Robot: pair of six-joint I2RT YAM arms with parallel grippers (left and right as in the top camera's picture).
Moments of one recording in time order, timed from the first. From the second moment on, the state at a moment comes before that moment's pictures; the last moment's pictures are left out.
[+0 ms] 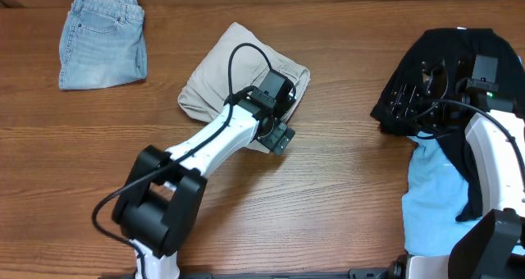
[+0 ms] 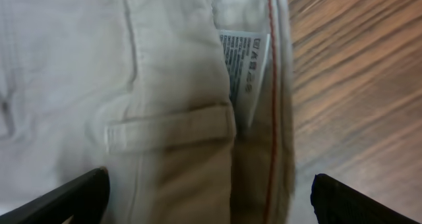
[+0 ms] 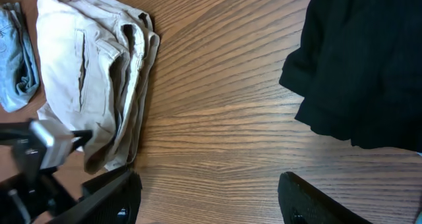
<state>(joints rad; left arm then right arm) -0.59 1.95 1.35 -0.66 -0.07 0.07 -0.24 1.57 1.22 -0.85 -0.55 0.15</state>
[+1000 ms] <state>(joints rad) -0.59 2.07 1.38 -0.59 -0.26 0.15 -0.23 1.57 1.22 -0.84 -0.54 0.15</state>
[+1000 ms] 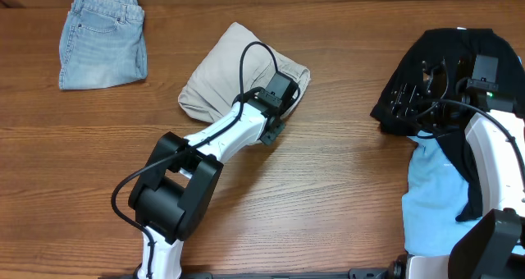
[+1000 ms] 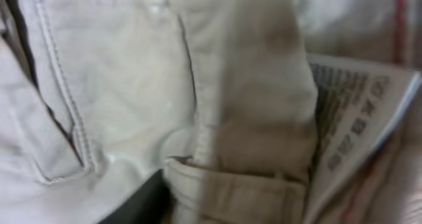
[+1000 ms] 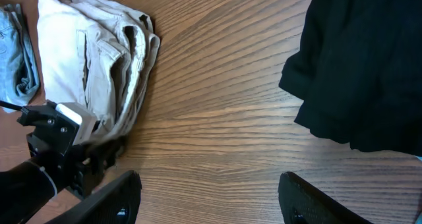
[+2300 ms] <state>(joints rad) -0.07 2.15 2.62 -1.27 -0.39 0.08 -0.24 1.57 1.22 -0.85 -0.54 0.15</state>
